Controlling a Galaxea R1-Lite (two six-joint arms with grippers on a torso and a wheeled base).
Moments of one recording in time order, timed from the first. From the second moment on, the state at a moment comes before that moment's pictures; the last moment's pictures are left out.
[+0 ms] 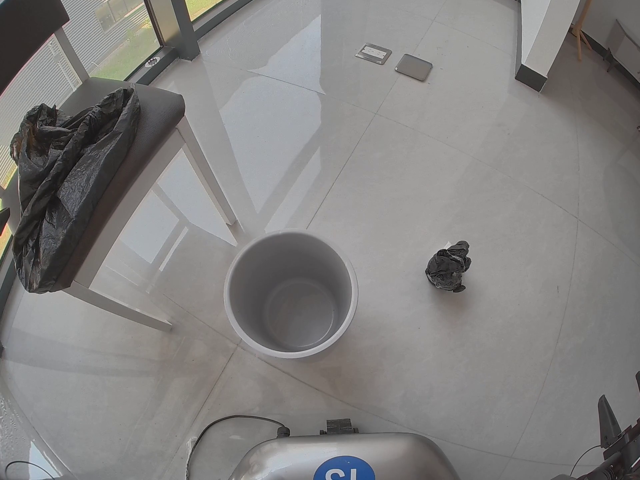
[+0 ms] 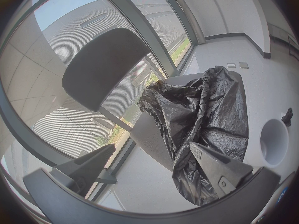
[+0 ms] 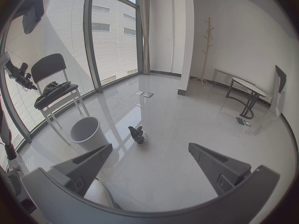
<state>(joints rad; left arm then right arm) 0.57 1.15 -0.92 -0.05 -0.07 0.27 0.00 0.02 -0.02 0.01 -0.03 0.01</state>
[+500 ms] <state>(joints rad) 0.52 1.21 -0.89 -0.17 -0.04 0.43 0.00 0.02 -0.02 0.01 -0.03 0.01</state>
